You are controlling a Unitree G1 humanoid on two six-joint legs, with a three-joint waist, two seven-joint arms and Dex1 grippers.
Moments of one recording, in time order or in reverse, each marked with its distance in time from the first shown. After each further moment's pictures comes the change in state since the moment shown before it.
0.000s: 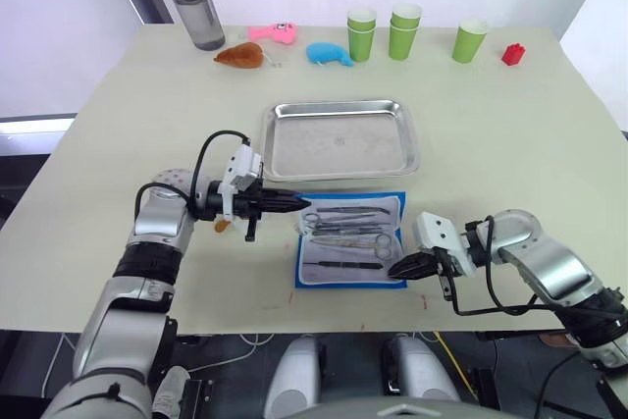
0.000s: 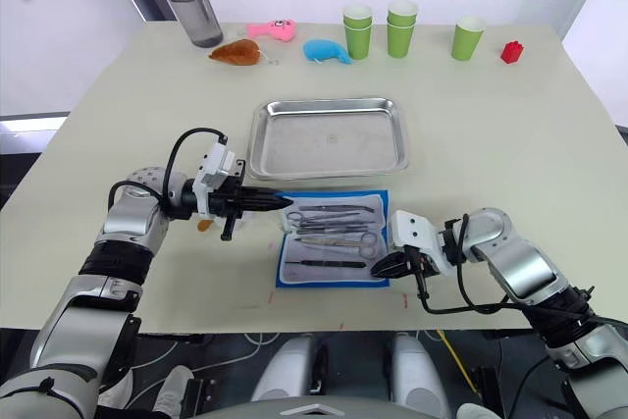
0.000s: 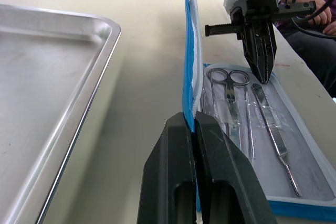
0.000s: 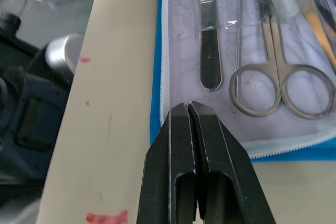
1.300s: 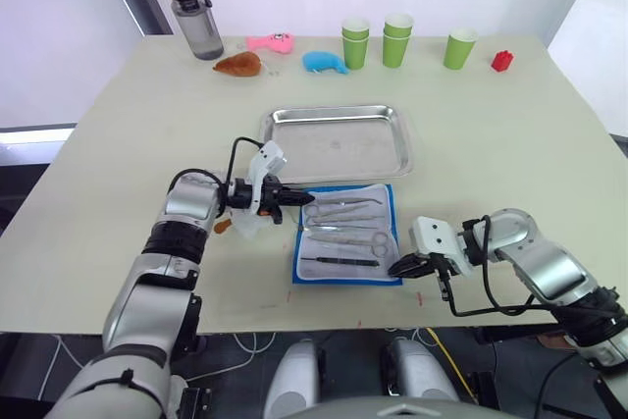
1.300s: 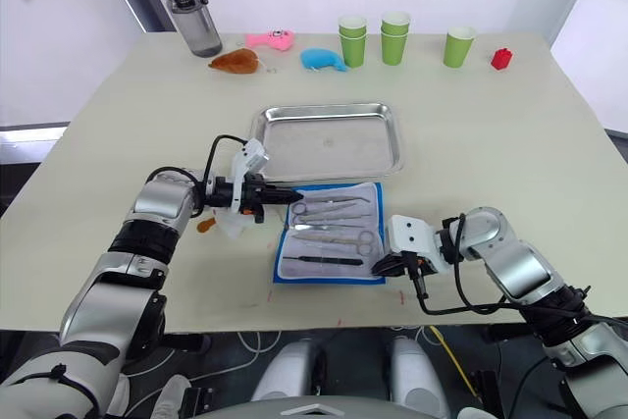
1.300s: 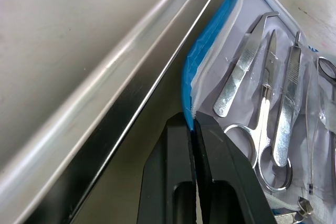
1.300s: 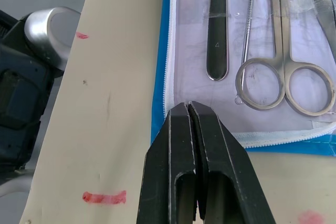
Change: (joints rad) left arm -0.116 -0.097 -0.025 0.072 0.216 0.507 0.318; right arm -0.009 0.018 0.018 0.026 -0.075 -0.062 -0.007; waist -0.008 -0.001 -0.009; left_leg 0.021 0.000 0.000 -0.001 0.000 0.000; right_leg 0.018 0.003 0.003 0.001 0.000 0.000
